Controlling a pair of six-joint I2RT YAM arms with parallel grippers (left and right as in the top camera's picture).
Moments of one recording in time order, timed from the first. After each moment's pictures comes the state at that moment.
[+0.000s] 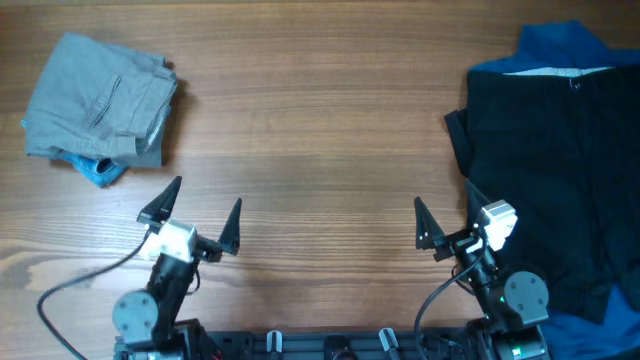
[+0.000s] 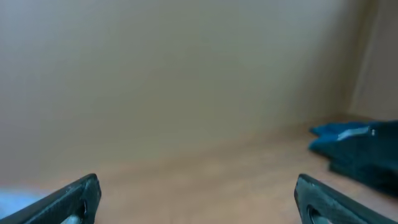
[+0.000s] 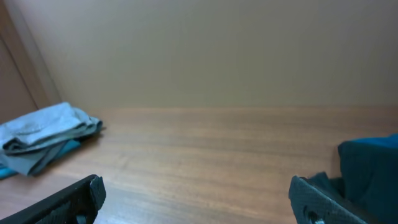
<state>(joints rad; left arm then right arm) 0.13 0.01 0.02 0.24 0.51 -0.05 0.22 0.02 0.04 0.01 -0.16 0.17</state>
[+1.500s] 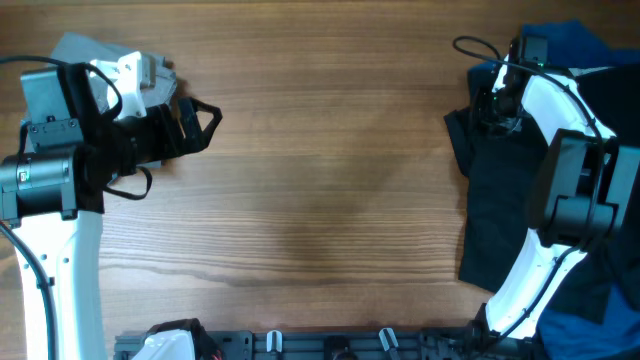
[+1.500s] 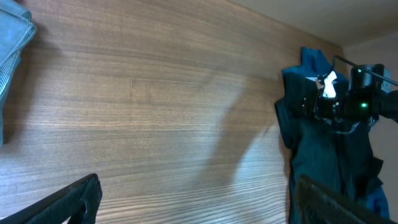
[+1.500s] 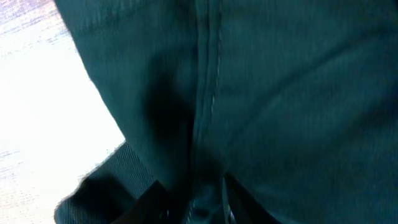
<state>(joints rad) 0.13 1.26 1.44 -1.08 0.53 -0.16 -0.17 2.16 1.56 -0.74 -0.07 0.17</state>
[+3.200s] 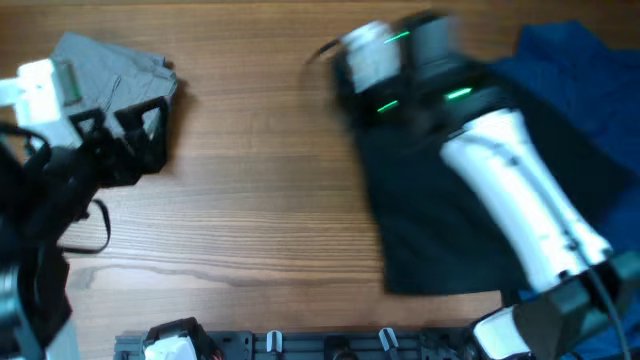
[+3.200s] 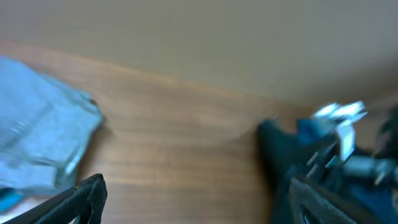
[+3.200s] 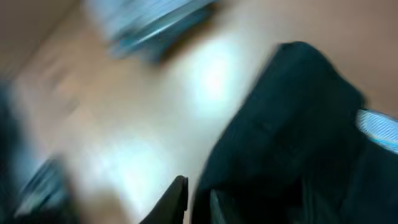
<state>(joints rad) 0.24 1.03 1.63 -1.09 0.44 -0.19 0.57 1.68 1.57 -0.77 -0.47 0.01</state>
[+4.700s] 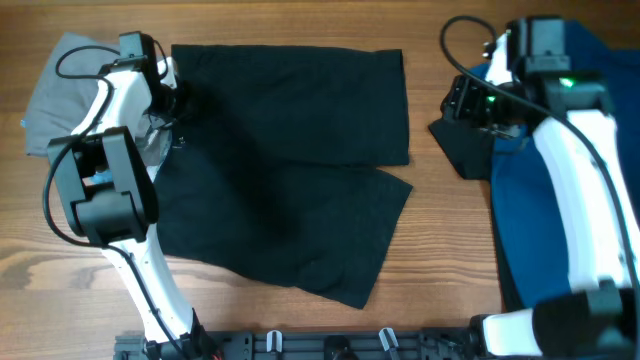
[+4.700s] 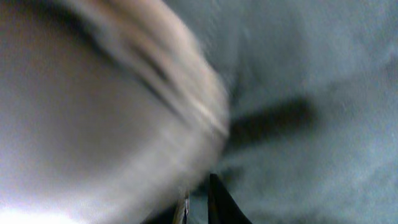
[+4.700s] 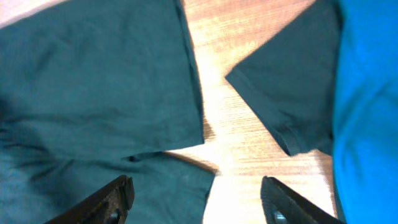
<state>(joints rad) 0.15 2.24 1.66 -0.76 0.23 -0.21 0.05 1.62 1.53 -1.09 -0.14 0.32</state>
